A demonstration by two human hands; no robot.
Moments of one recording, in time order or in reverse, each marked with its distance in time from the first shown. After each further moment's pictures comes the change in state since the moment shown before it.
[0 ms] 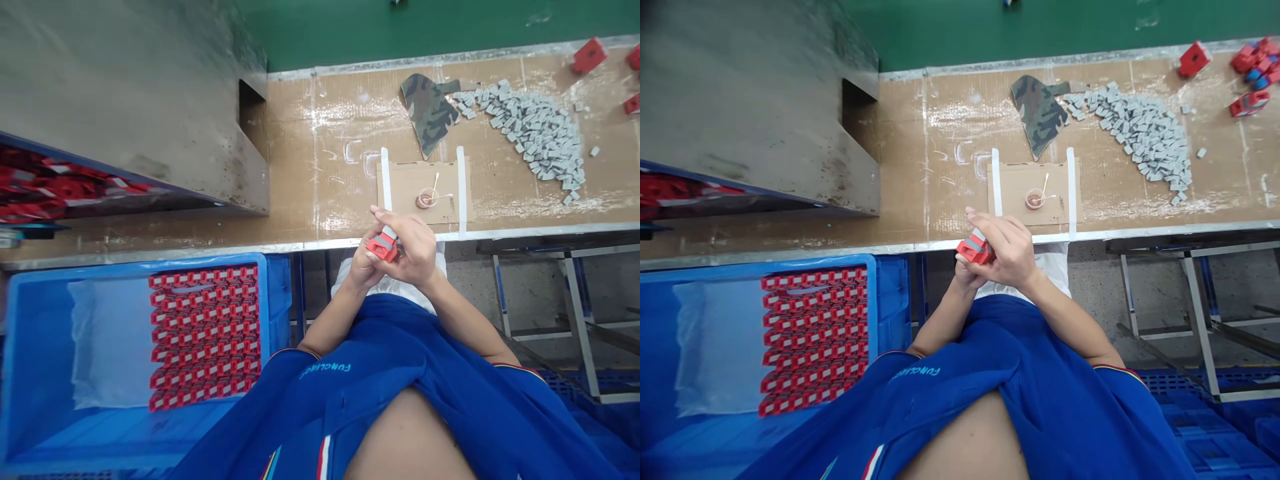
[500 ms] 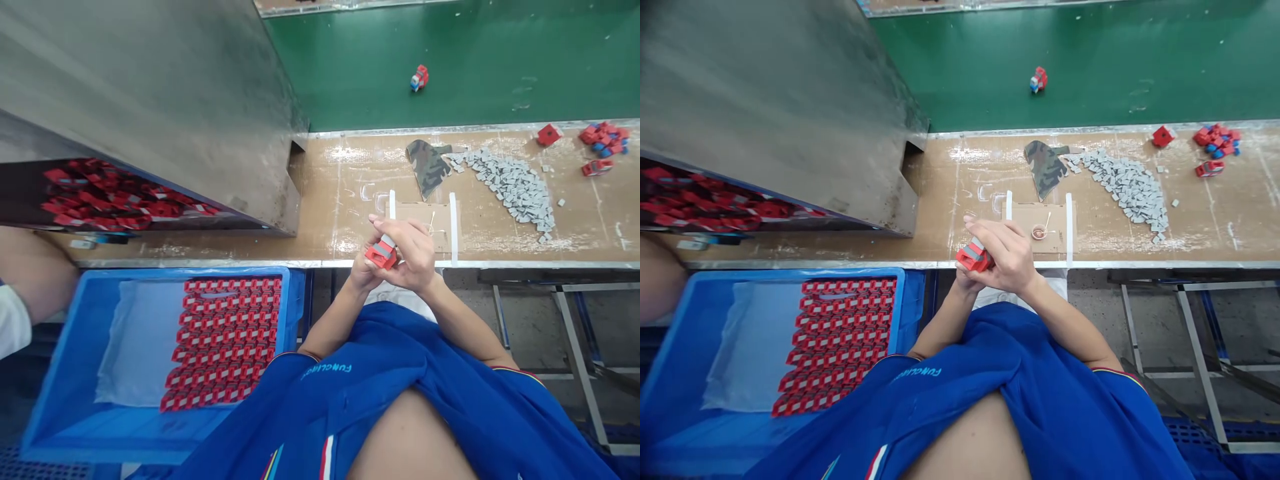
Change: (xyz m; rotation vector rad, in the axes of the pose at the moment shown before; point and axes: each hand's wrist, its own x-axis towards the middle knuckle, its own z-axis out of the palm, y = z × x) left_hand 0.007 0.054 0.028 0.046 -0.110 0.124; right_hand 0.071 -0.017 -0.013 -0.004 0.090 -0.180
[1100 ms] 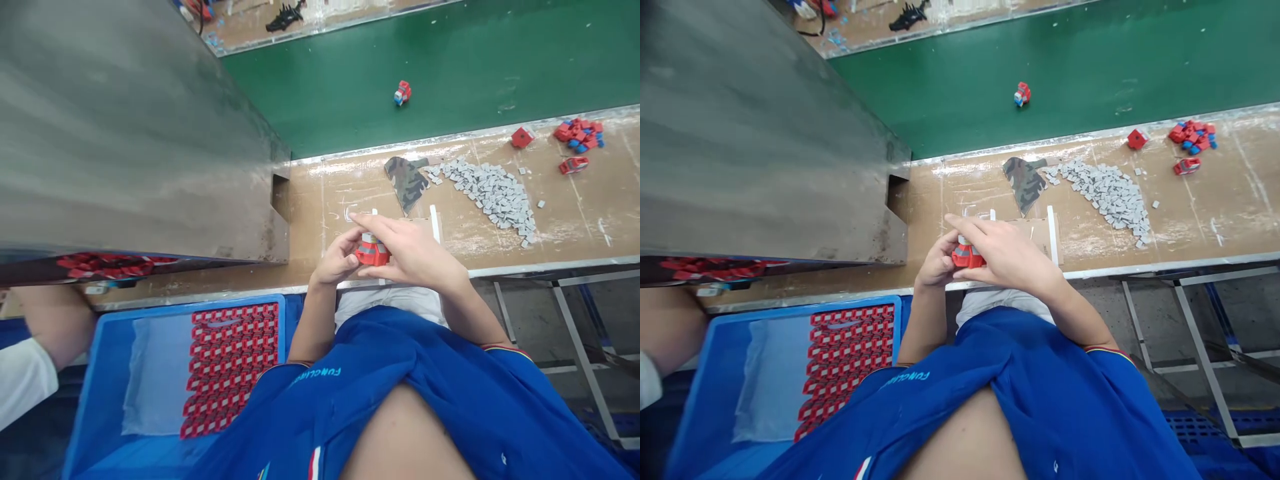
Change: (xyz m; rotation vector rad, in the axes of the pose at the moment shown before) left_hand 0.041 0.084 0.000 0.320 -0.302 -0.042; right_hand 0.073 0.033 -0.070 0.147 -0.707 0.331
